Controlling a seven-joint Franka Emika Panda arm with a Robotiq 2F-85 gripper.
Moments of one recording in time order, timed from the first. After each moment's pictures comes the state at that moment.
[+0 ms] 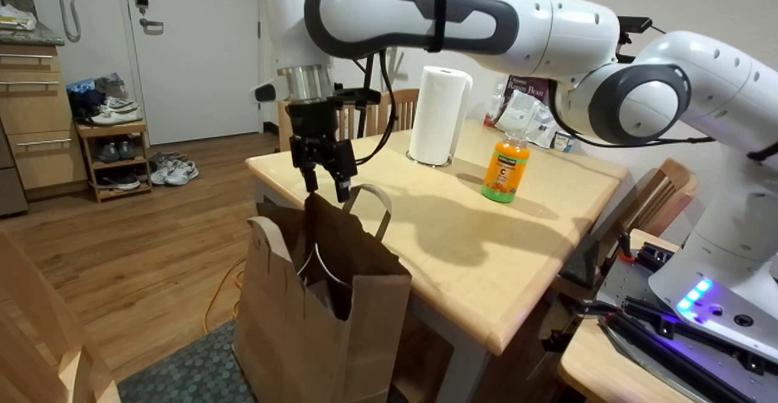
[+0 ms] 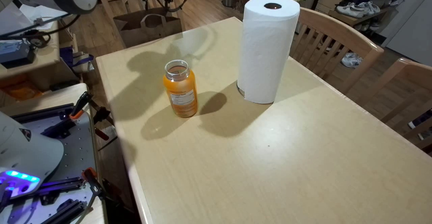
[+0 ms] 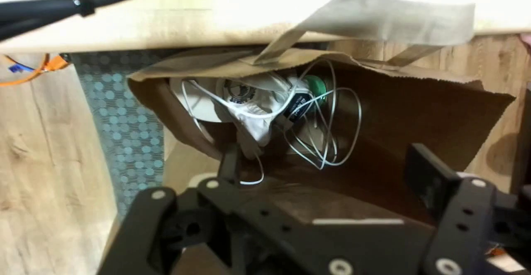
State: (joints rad) arm 0.68 1.28 0.10 -0.37 -0.01 1.39 -0.82
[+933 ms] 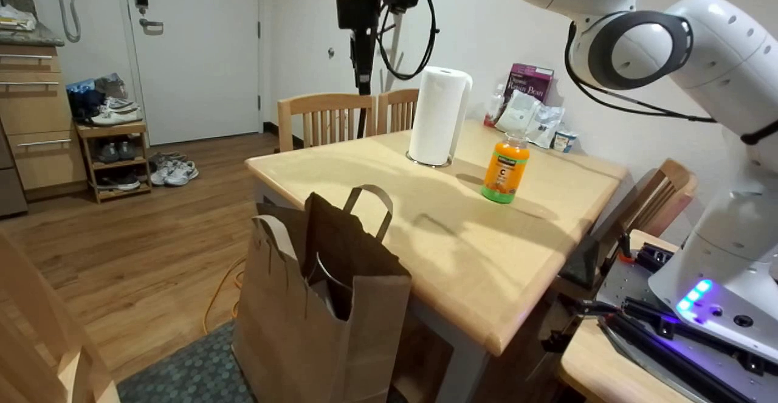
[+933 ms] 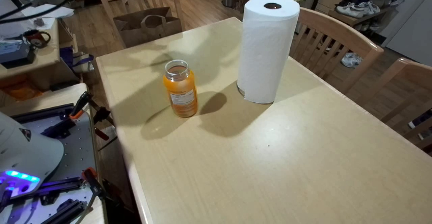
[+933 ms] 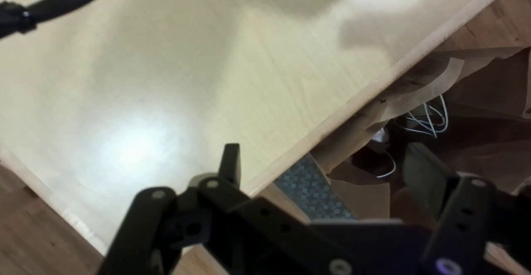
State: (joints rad) arm 0.51 1.06 0.04 -0.36 -0.07 1.24 -0.36
